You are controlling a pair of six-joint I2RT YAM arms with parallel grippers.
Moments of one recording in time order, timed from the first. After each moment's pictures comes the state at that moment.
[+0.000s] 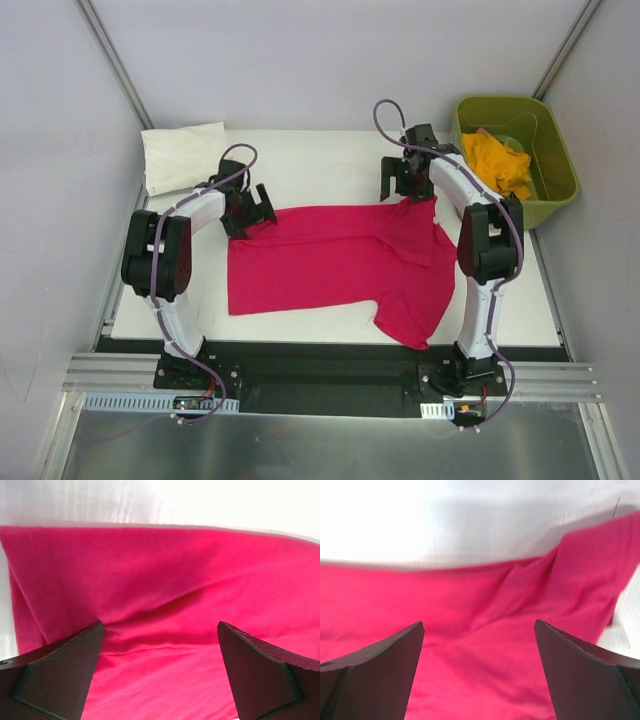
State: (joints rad) left arm -0.18 1.82 1.19 -0.46 0.18 -0.59; right arm 0.24 2.05 1.73 -0.77 -0.07 0.23
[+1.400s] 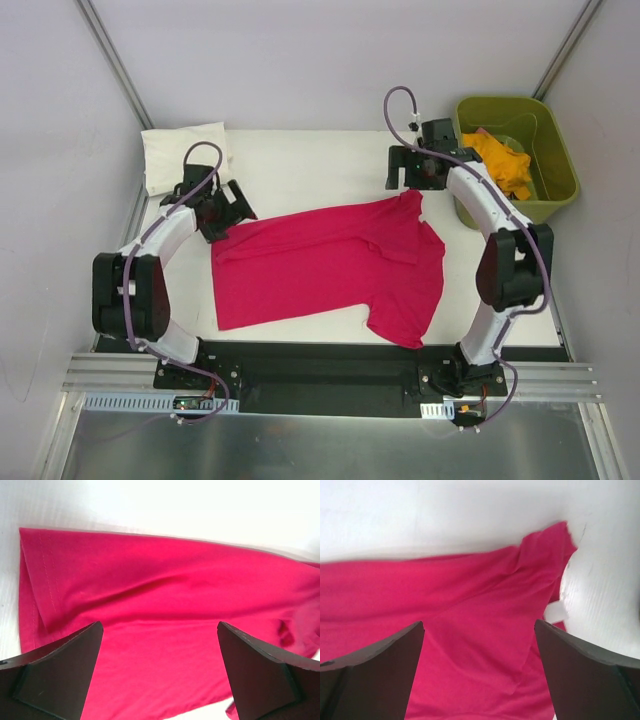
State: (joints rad) left arm -0.06 1.57 1.04 -0.48 0.19 -0.61; right arm 0.22 1.86 1.63 -0.67 -0.08 0.16
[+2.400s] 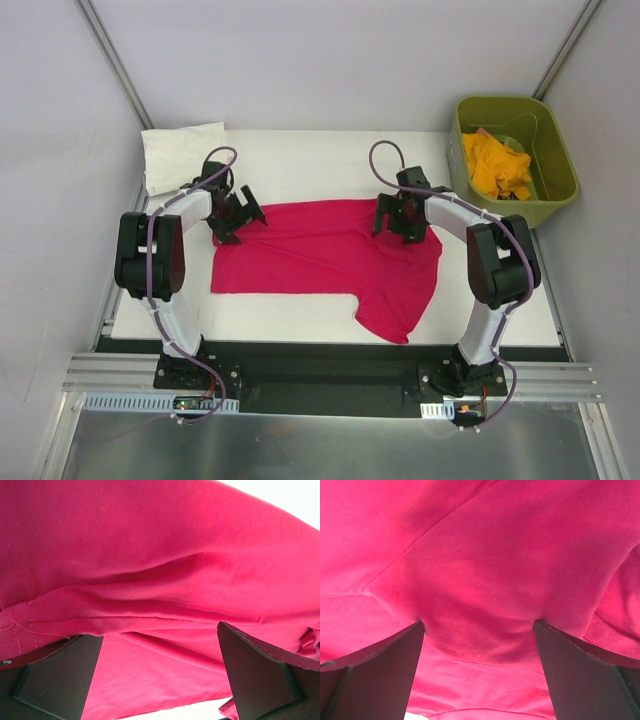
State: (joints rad) left arm -0.08 1.83 1.17 -0.51 0.24 -0.64; right arm 0.32 1.85 1.22 -0.52 -0.07 0.45
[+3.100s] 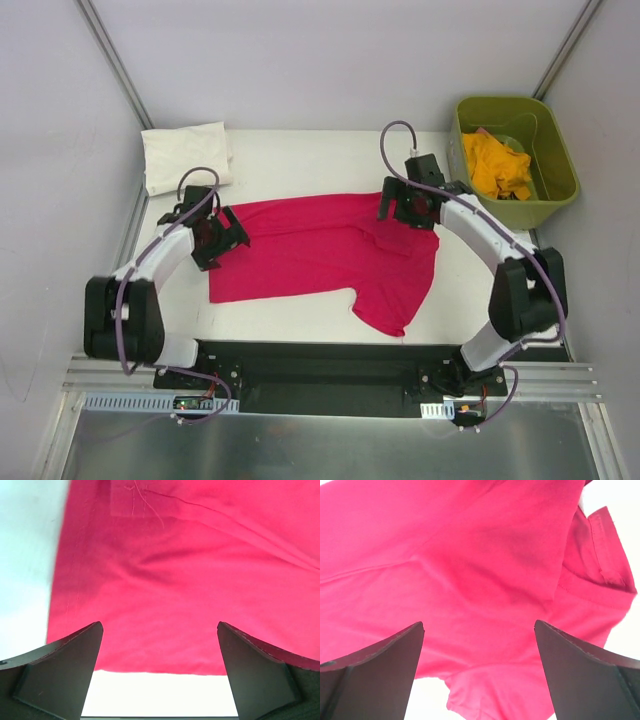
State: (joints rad) left arm -0.07 1.47 0.90 -0.61 0.10 -0.67; right arm 0.35 1.68 1.28 -0.62 0.01 0.48
